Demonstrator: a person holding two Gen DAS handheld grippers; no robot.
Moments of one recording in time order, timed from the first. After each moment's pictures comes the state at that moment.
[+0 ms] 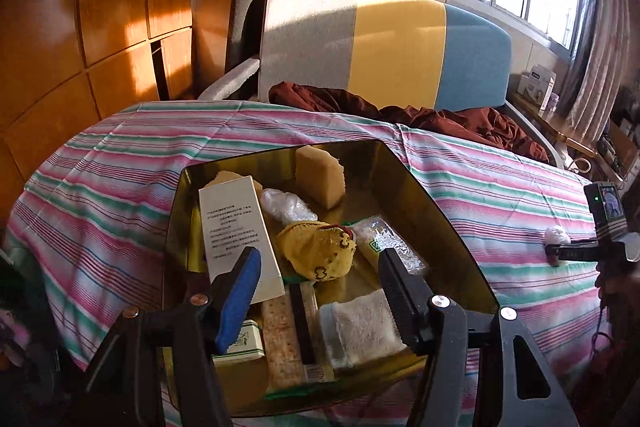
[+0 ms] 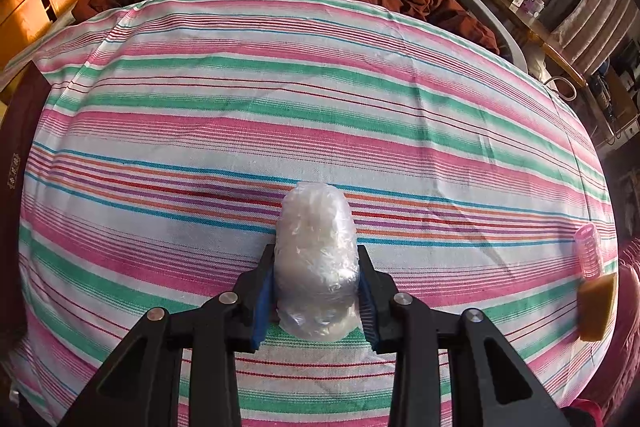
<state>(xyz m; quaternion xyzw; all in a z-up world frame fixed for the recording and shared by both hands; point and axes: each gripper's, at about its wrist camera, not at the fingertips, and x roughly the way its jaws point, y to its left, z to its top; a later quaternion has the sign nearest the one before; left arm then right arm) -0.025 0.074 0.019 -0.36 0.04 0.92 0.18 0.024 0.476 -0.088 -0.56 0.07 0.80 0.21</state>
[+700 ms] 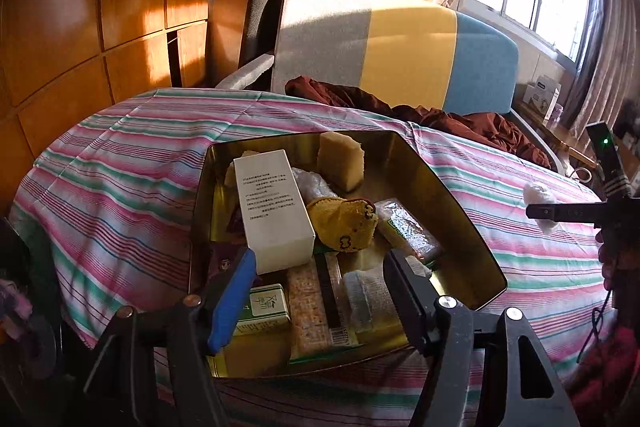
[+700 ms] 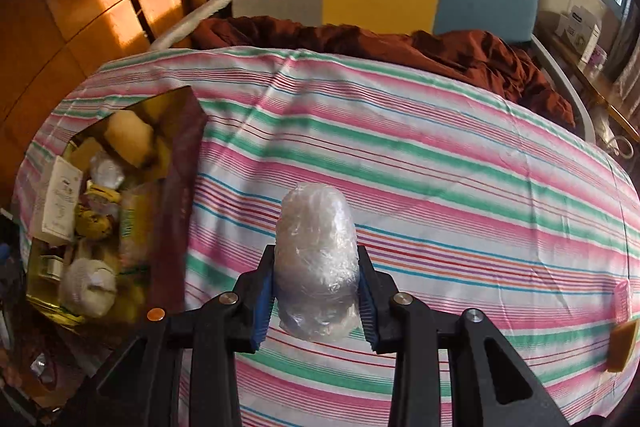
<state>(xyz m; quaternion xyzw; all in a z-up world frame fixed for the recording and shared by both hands) -0.006 0.040 0.010 -0.36 0.00 0.92 0.17 -0.029 0.343 -0.005 -0.49 0.07 0.87 0.05</state>
